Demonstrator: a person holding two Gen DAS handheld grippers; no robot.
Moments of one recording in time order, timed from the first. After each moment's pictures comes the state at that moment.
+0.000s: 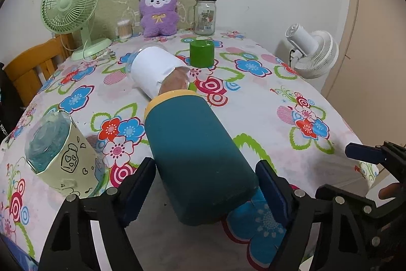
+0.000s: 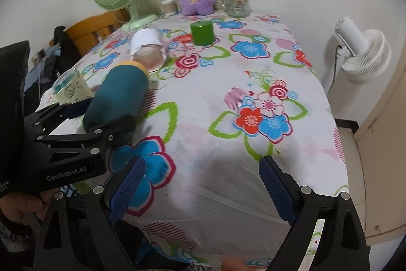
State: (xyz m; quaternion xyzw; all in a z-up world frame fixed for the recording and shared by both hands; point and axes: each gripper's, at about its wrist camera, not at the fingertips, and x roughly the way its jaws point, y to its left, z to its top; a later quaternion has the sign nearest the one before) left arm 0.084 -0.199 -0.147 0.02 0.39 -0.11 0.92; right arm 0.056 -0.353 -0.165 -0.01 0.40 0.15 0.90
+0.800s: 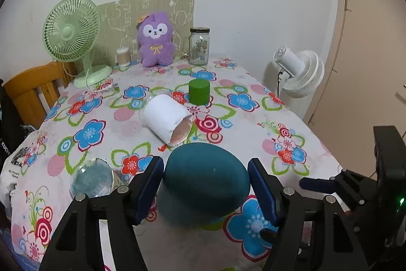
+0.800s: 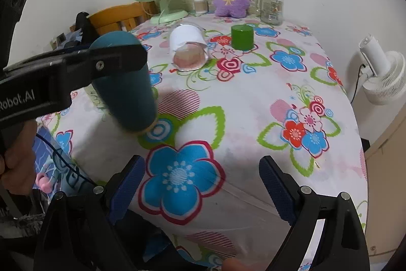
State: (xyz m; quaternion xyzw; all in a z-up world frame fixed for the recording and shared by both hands) left arm 0.072 -0.179 -0.077 0.02 0.34 -0.14 0.93; right arm 0.049 -0.307 -0.157 -0.04 0.40 0.21 0.89
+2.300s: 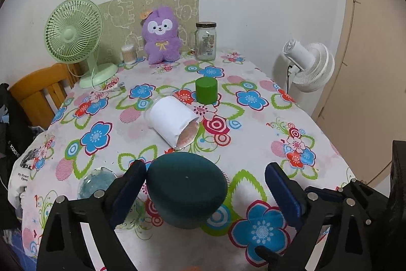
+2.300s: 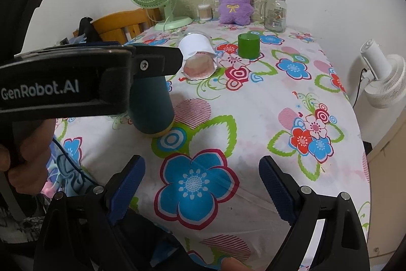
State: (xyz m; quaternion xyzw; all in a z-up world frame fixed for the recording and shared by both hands) left arm 0.087 -0.188 -0.070 0.04 0.36 -0.11 0.92; right arm 0.042 -0.299 -0.147 -0.03 0.38 0.21 0.90
